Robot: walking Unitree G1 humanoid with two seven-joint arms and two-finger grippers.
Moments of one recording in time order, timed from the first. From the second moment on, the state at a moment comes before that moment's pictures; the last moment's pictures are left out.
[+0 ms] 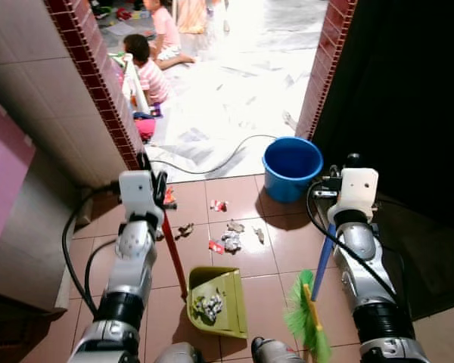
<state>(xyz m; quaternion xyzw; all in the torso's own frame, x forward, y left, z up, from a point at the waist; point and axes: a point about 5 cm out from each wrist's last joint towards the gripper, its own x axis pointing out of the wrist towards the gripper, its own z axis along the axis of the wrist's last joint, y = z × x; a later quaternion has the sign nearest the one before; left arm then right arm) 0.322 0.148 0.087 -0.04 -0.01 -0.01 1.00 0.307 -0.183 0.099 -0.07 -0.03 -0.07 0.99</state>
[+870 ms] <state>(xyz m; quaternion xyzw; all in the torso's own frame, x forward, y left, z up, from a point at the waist) 0.342 0.144 0.172 -0.12 -0.13 0.00 0.98 0.306 -0.171 0.093 -0.08 -0.02 -0.02 1.00</state>
